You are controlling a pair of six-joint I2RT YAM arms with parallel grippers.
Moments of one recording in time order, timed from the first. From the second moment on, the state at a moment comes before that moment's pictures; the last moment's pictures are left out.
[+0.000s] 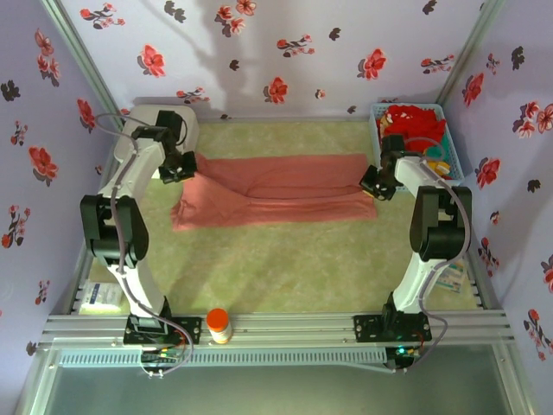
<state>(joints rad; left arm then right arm) -0.13 1.85 1.64 -1.05 0.03 -0.38 0.00 1.87 1.32 -0.71 -0.18 0.55</state>
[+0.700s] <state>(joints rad) -0.11 2.07 1.81 -1.06 0.02 -0.37 0.00 1.78 1.28 -0.68 -0.19 0.54</state>
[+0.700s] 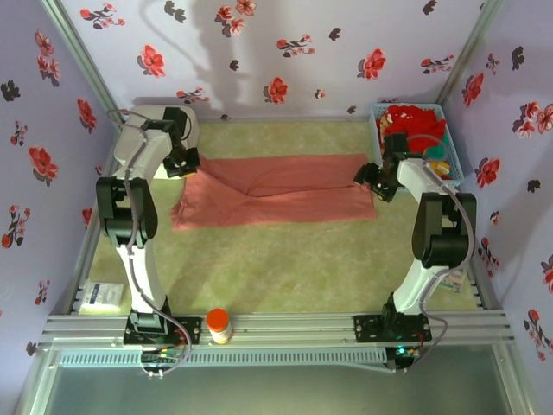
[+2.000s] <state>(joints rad) -0.26 1.83 1.20 -0.59 0.15 -0.63 0.05 1.65 1.13 -0.64 -0.19 0.54</state>
